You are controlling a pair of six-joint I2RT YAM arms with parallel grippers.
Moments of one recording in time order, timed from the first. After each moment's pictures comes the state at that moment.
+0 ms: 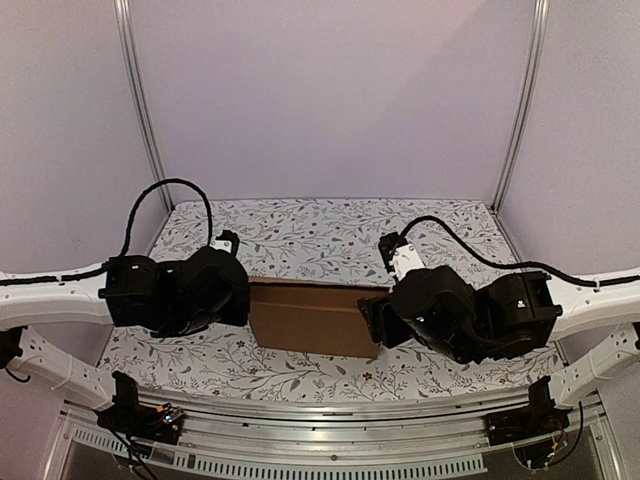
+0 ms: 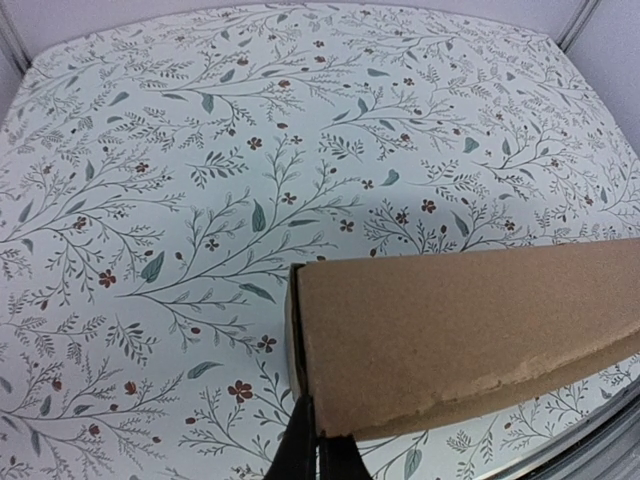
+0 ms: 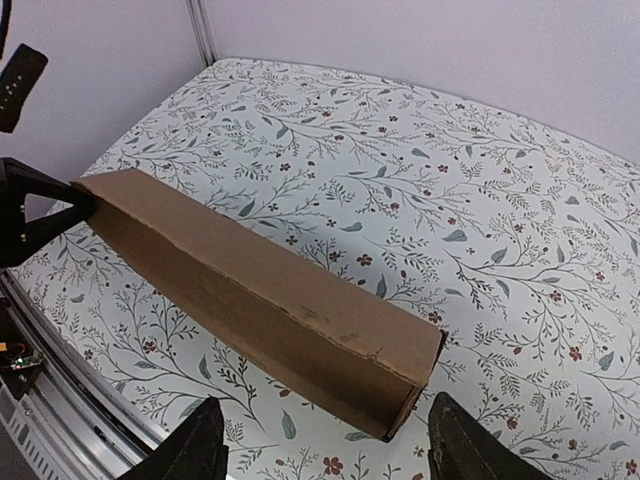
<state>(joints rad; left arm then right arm) -1.19 1.19 0.96 -0.71 -0.63 -0.84 1.43 1.32 1.07 -0.50 0.76 0.68</state>
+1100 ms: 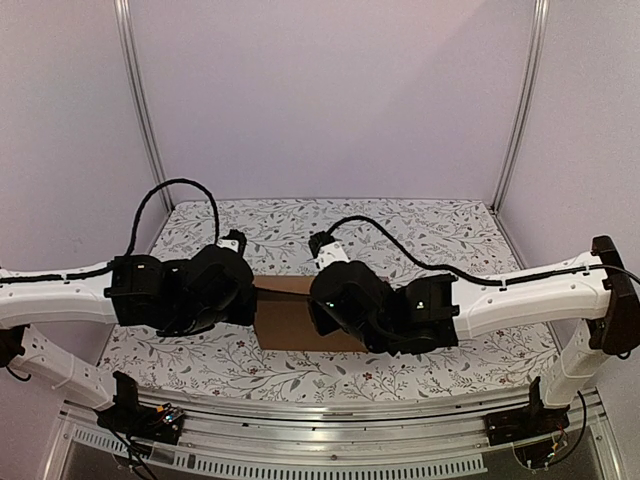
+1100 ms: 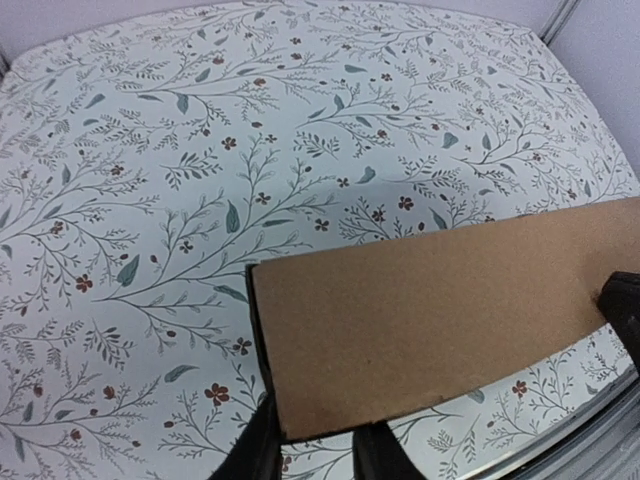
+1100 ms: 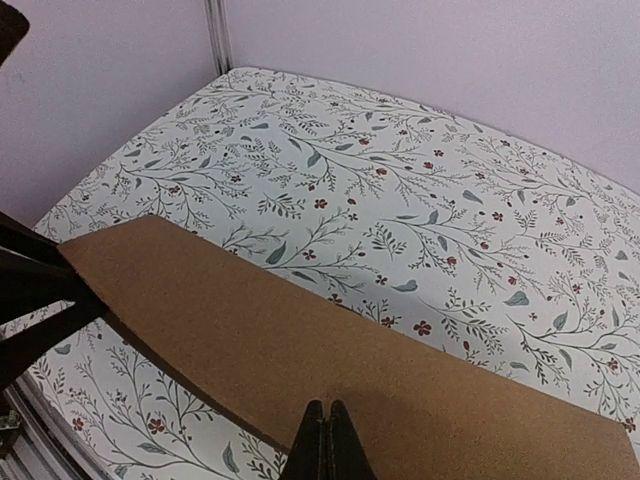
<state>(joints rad) -1.19 1.22 0.97 -0.67 -0.61 -0.83 1.35 1.69 1.28 -0.23 0.72 0.50</state>
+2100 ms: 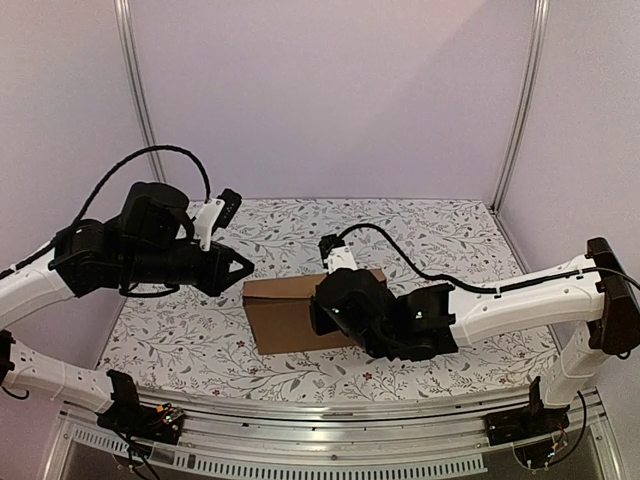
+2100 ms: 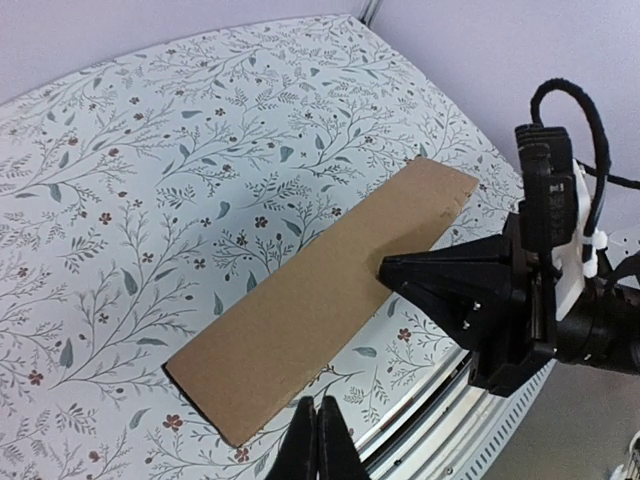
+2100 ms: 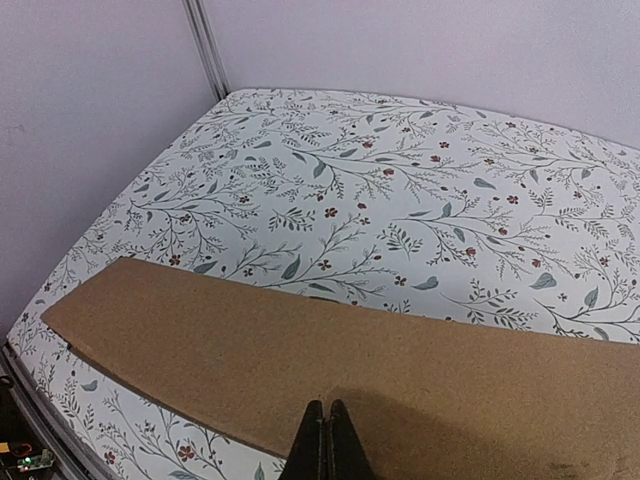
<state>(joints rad) -1.02 1.05 1.12 -0.70 -0.14 -0.45 1.35 1.70 1.20 -0.09 0.72 0.62</state>
